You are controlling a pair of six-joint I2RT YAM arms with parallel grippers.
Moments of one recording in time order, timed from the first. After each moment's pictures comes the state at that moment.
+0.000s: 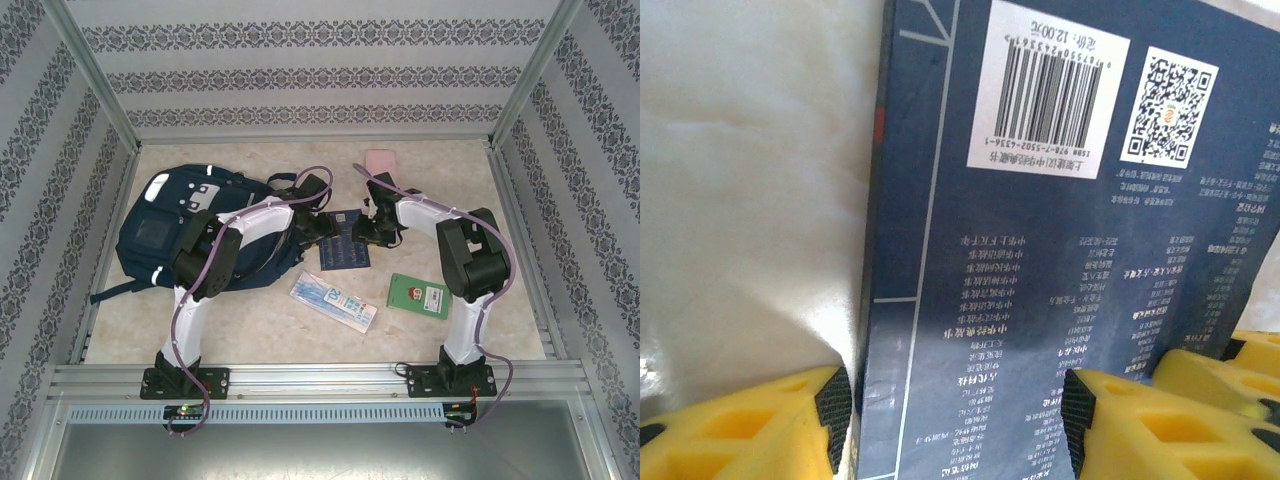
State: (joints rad) left arm -0.57 2.15 1.58 -0.58 0.24 -0.92; right arm 0.33 1.95 1.25 -0.59 -0.26 0.44
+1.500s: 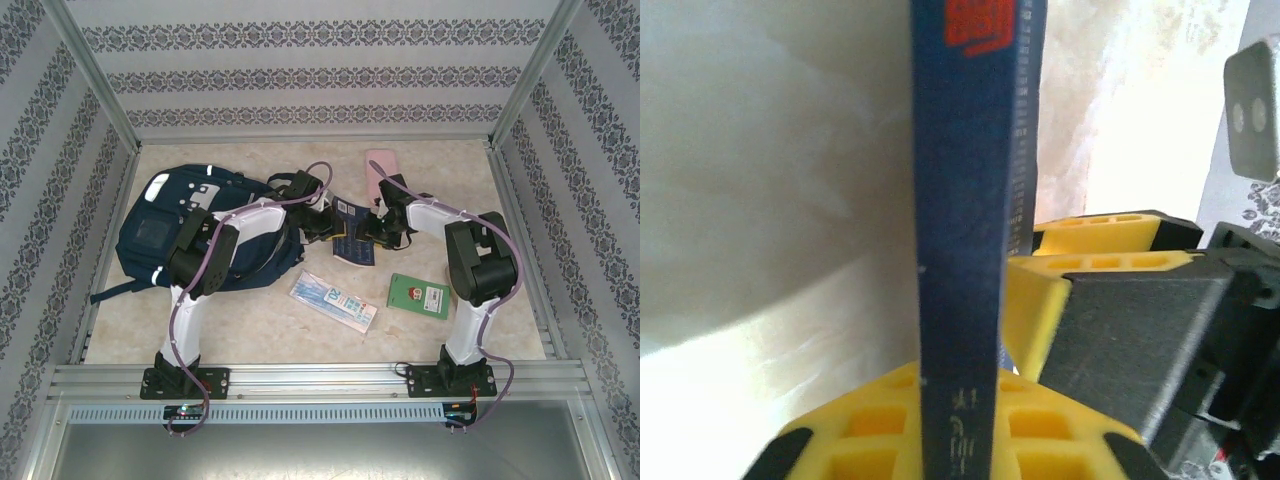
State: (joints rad) left arm -0.53 2.14 1.51 -0.31 0.63 -0.79; right arm 0.27 1.88 1.16 -0.50 -0.36 0.54
